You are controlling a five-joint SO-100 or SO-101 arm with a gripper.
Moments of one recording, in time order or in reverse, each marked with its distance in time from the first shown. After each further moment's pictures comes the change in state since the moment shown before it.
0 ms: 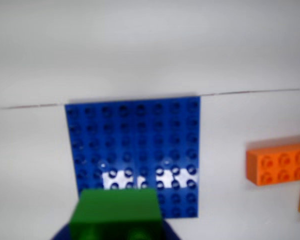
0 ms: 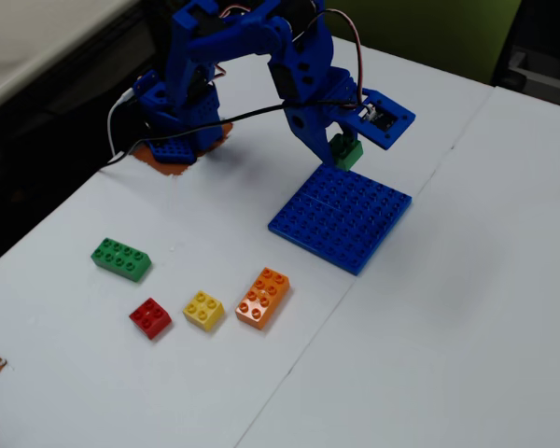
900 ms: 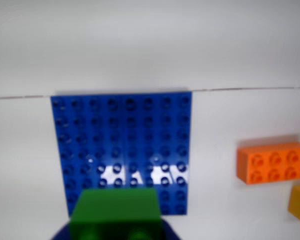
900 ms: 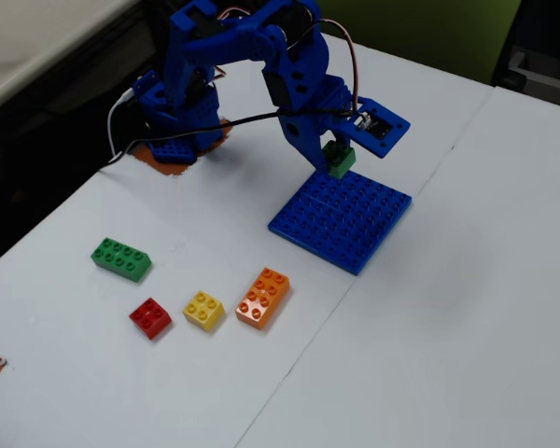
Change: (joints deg) arm 2.1 0.0 2.1 0.0 -3.7
